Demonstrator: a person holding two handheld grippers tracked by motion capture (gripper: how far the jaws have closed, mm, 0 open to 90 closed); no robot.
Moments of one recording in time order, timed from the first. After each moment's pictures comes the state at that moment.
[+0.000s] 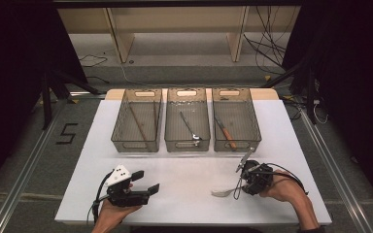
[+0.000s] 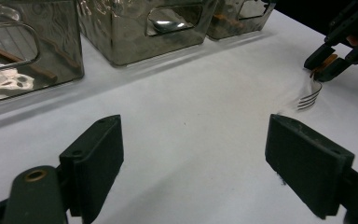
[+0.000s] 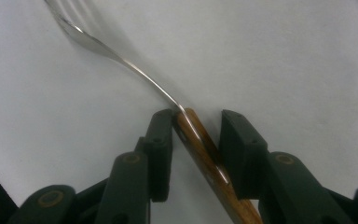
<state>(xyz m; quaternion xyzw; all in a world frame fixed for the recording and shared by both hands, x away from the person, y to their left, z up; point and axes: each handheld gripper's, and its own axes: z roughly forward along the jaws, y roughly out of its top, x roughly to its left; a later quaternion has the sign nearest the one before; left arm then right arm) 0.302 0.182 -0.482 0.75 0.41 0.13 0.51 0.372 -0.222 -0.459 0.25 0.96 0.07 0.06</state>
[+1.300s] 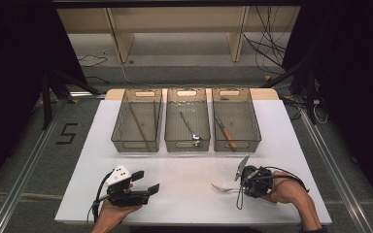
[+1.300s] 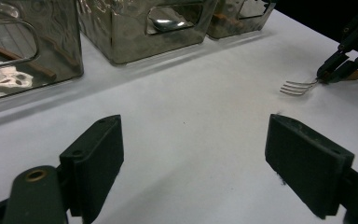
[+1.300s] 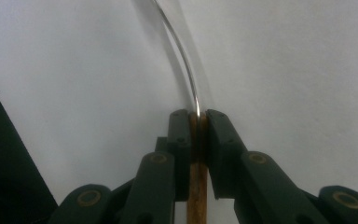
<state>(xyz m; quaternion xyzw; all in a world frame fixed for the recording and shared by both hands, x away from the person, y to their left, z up) 0.303 0.182 -0.482 0.75 0.41 0.13 0.51 0.360 -0.218 -0.455 0.17 0.98 0.05 0.05</state>
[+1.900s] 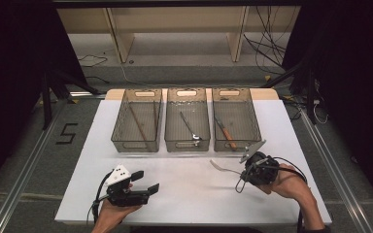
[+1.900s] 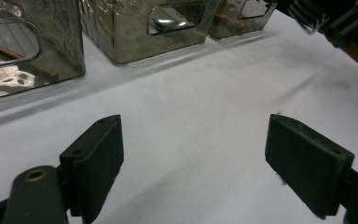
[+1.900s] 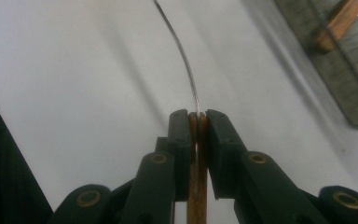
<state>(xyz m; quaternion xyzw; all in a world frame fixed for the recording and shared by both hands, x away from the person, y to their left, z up) 0.303 0.182 -0.482 0.75 0.41 0.13 0.51 0.366 -0.226 -0.413 0.25 0.95 0.18 0.09</state>
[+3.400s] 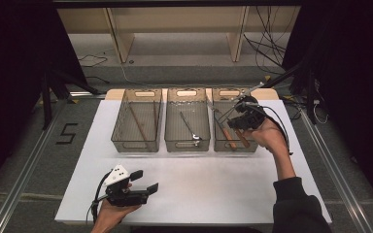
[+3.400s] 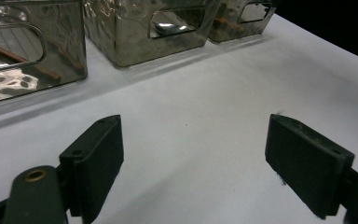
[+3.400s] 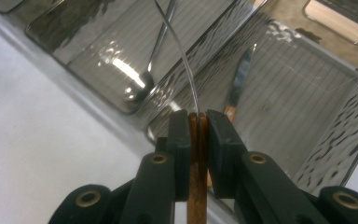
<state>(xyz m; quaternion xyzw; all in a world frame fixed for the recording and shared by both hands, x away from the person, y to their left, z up) 0.303 0.184 -0.482 0.74 0.41 0.13 0.52 0.472 -0.194 -0.341 0.40 0.86 0.27 0.14</state>
